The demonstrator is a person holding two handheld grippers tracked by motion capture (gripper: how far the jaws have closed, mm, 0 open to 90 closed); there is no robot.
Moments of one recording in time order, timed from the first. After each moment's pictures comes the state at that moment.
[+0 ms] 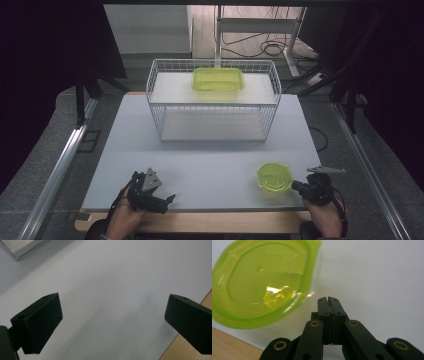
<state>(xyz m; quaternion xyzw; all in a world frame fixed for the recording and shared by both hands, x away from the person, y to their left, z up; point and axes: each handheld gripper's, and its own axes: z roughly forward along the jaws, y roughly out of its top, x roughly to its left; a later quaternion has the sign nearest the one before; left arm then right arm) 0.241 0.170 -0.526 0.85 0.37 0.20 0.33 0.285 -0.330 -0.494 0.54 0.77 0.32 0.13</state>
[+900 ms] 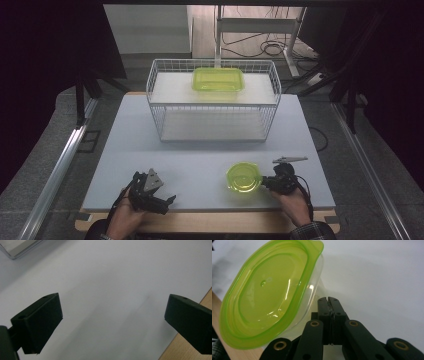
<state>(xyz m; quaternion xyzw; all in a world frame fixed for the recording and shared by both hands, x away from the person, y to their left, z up) 0.242 0.167 -0.527 0.85 0.36 0.20 0.32 0.321 -0.249 -0.511 0.46 0.80 0.37 0.01</state>
